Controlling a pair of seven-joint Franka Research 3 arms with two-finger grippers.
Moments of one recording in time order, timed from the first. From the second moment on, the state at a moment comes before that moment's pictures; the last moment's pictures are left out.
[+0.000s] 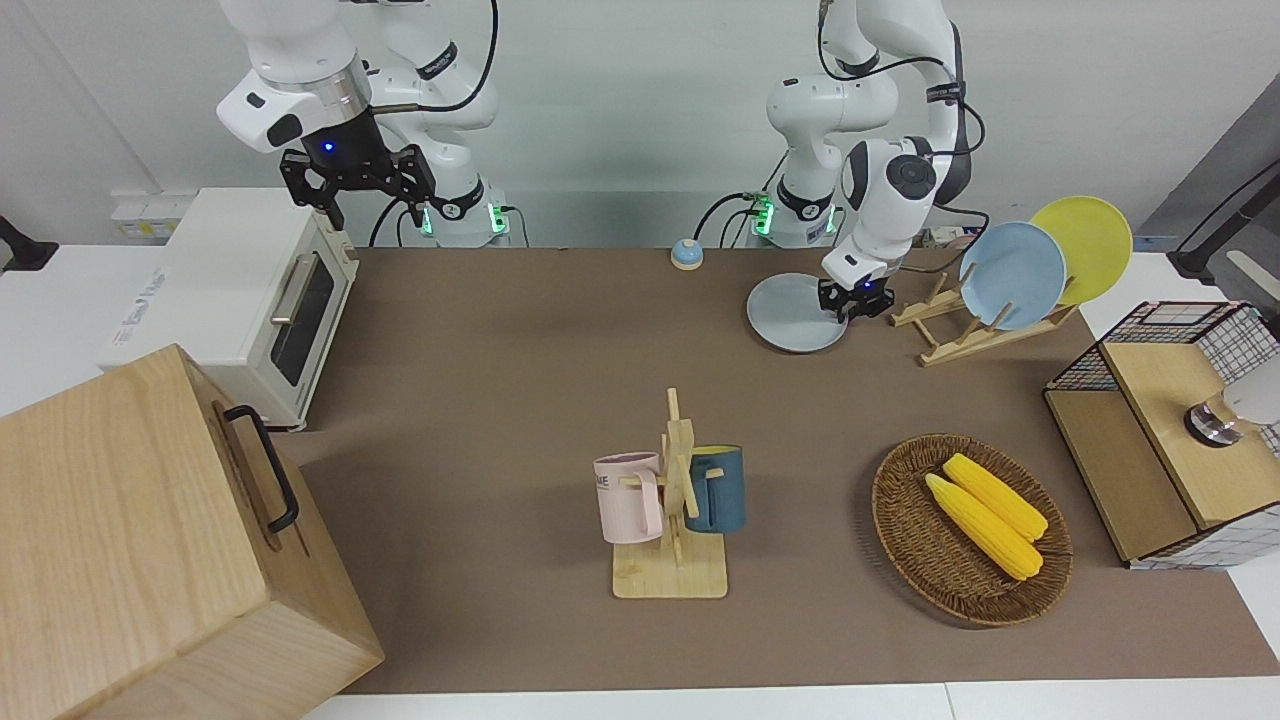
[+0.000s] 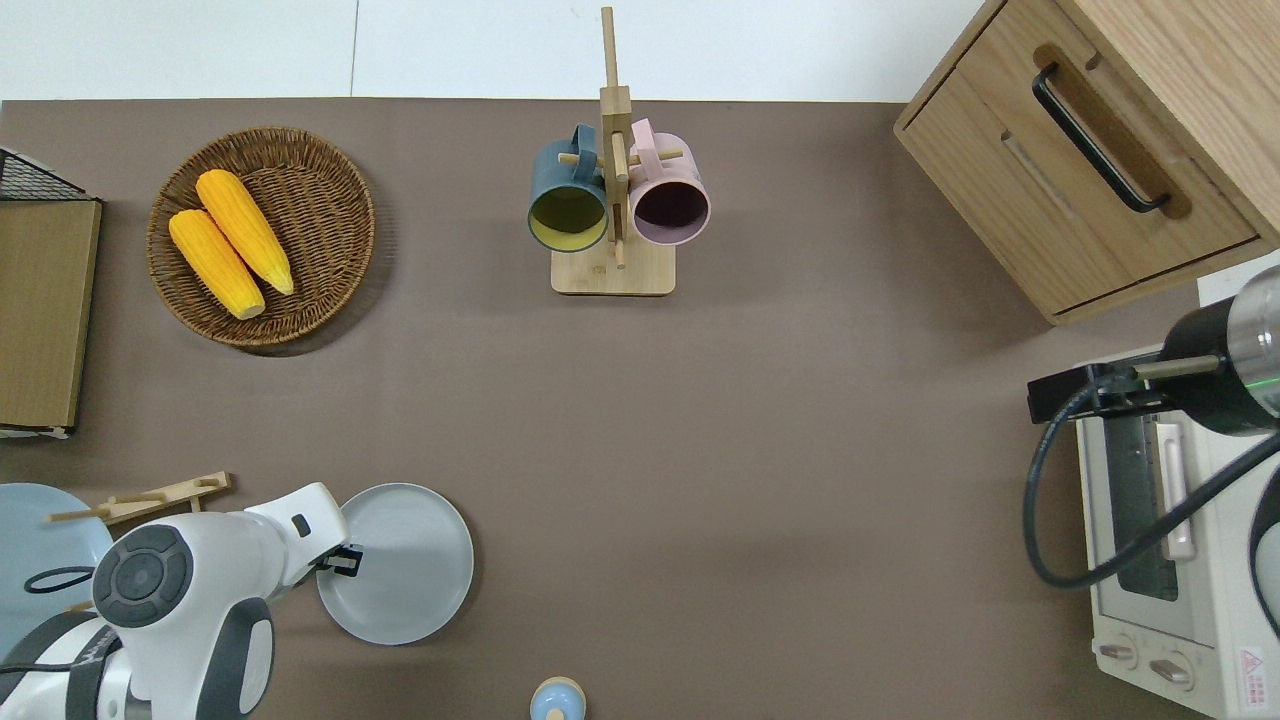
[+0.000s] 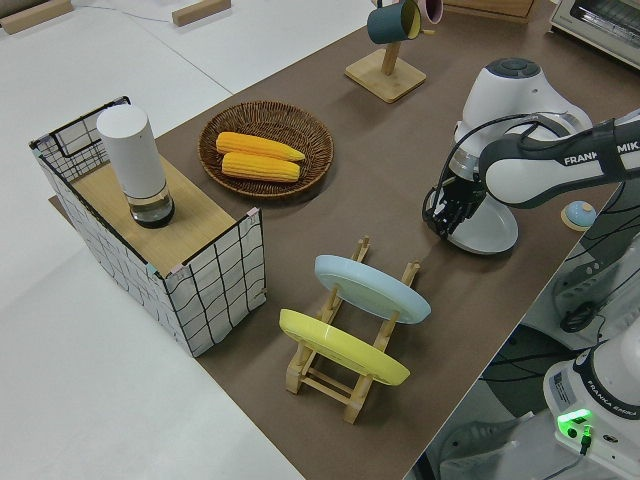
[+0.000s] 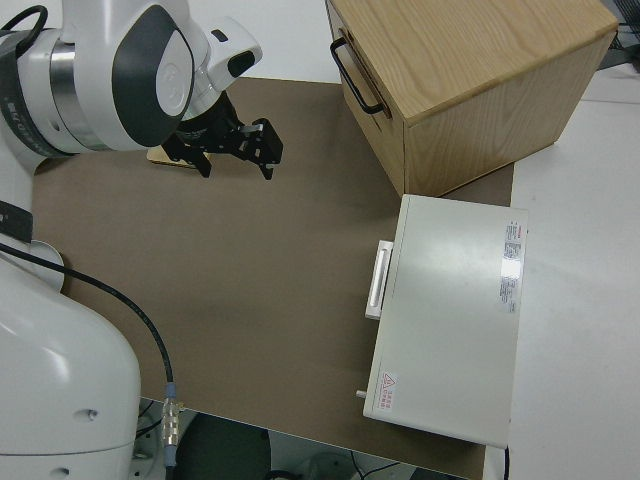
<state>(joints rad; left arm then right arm) 0.05 -0.29 -0.14 -2.67 0.00 2.31 0.20 -0.08 -0.02 0.19 -1.50 0.00 1.41 0.06</state>
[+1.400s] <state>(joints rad) 0.05 -0.39 -0.13 -2.58 0.00 2.09 0.21 -0.08 -0.02 0.19 -1.50 0.00 1.41 0.06</state>
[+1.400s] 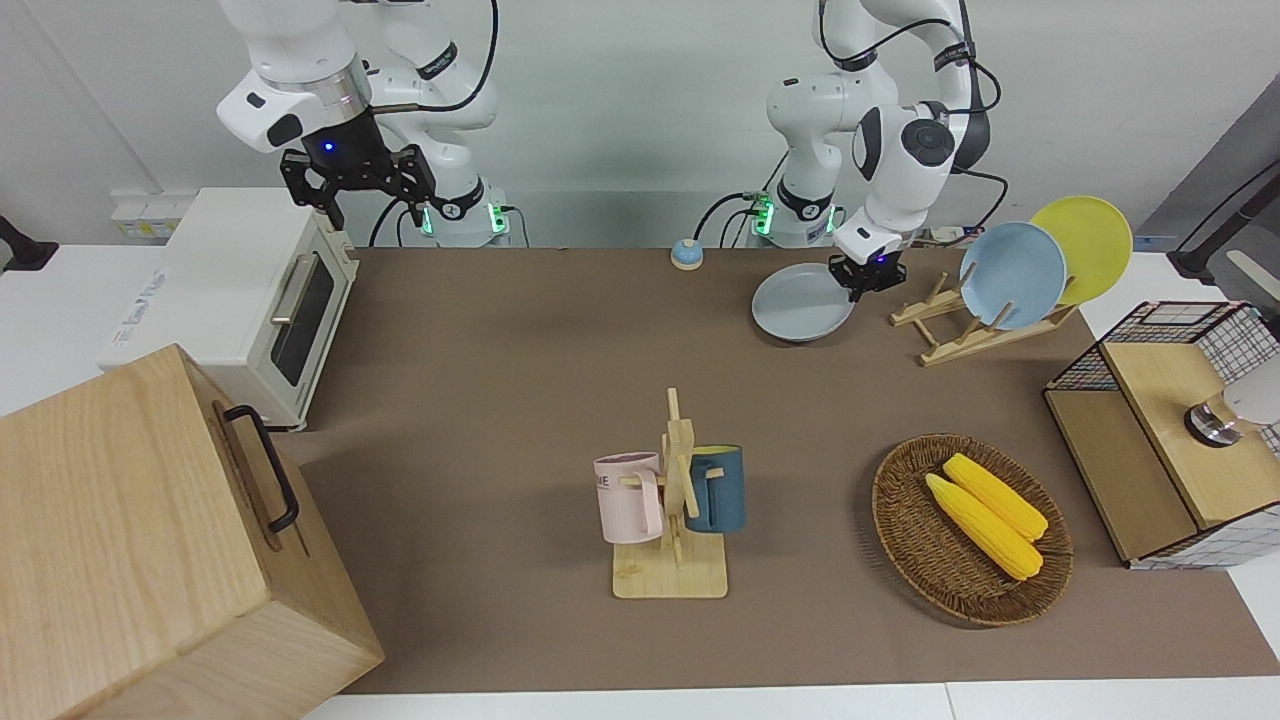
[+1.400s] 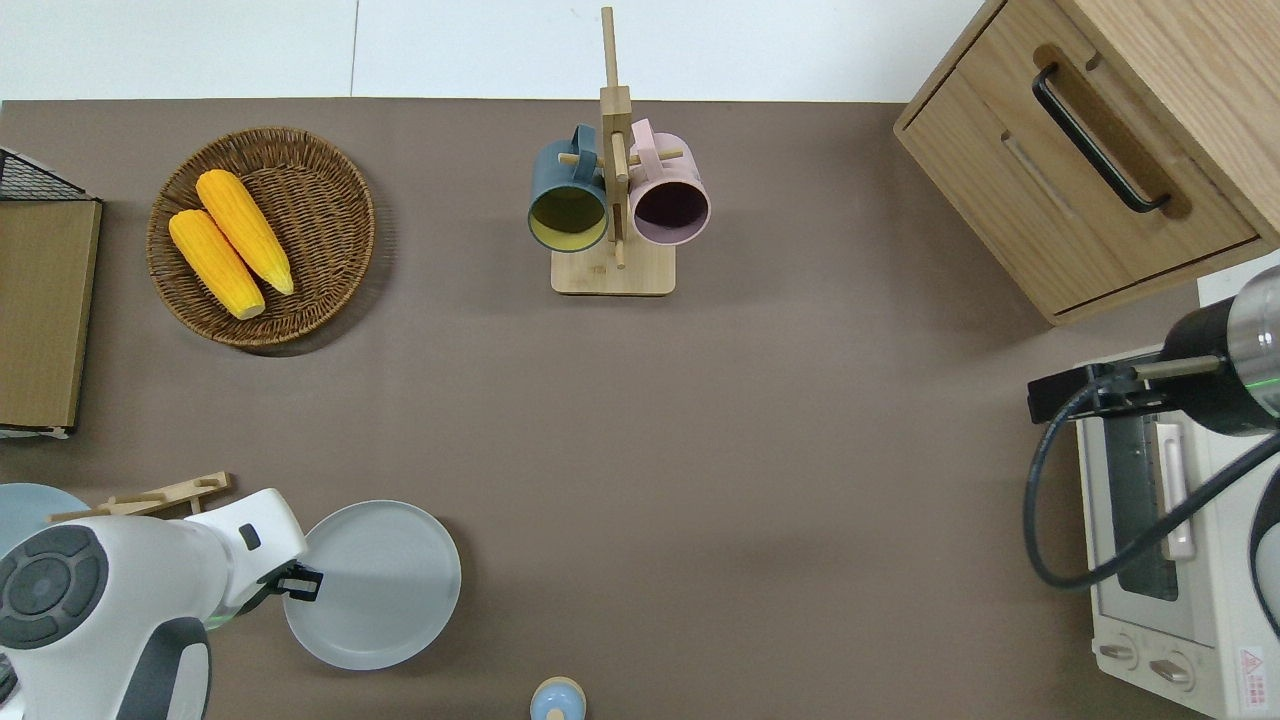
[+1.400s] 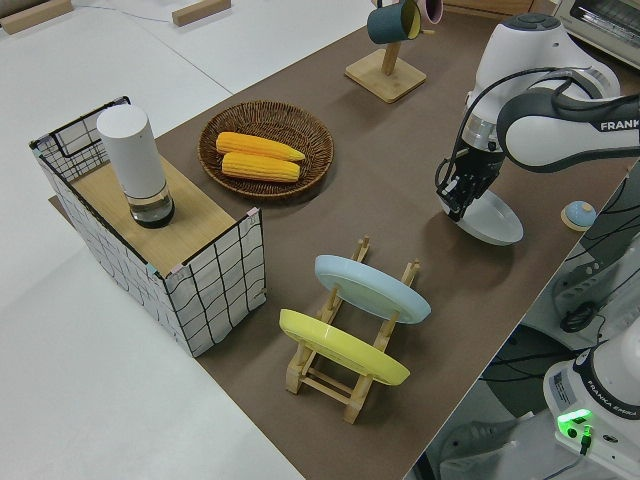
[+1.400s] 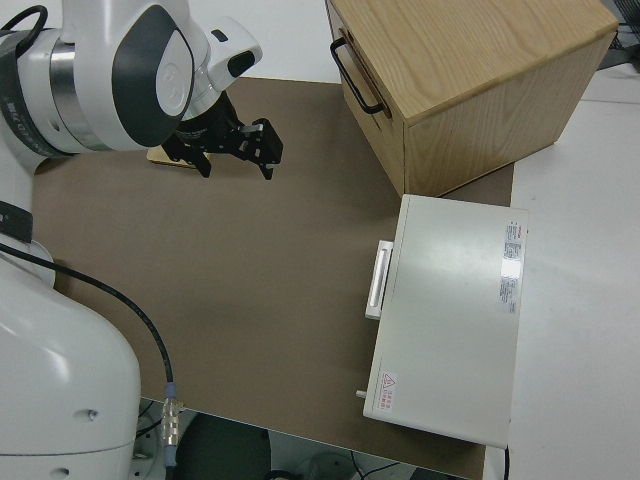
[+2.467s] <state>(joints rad) 0.05 -0.45 -0.12 -2.33 0.13 1.75 0.20 -0.08 -0.02 0.19 -1.50 0.00 1.41 0.06</state>
